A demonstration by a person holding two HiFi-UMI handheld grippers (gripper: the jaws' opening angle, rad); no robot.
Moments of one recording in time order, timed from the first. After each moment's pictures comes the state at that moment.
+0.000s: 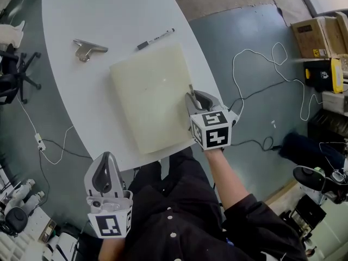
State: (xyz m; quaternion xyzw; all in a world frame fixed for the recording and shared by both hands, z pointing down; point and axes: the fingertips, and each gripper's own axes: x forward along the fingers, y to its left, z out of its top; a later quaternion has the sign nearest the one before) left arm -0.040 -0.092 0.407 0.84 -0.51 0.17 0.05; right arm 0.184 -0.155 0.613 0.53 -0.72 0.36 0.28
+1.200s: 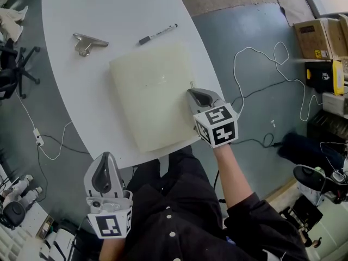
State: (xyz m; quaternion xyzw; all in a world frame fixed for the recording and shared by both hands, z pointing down) left arm -0.045 -0.084 0.416 0.83 -0.52 0.19 0.07; right arm 0.171 -0.154 0.612 0.45 -0.77 0.34 0.30
